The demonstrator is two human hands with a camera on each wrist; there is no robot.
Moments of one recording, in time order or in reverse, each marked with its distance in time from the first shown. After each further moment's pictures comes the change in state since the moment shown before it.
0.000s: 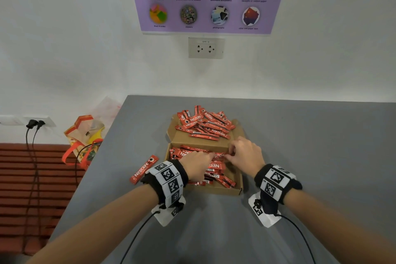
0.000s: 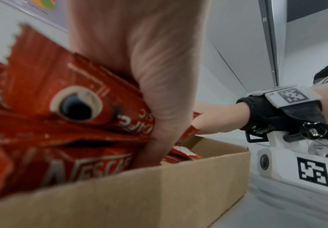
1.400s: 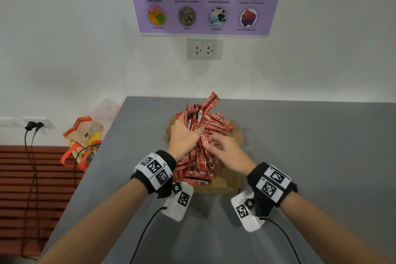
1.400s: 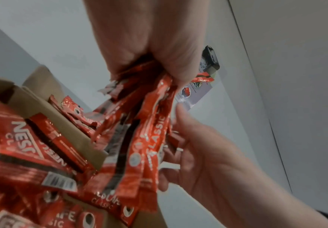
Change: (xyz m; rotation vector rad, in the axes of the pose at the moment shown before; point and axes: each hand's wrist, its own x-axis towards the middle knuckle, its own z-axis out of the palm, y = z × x) left_hand -0.009 -0.013 -0.042 -1.107 0.897 -0.242; right_hand -0.010 -0.048 -0.030 0.772 -0.117 -0.204
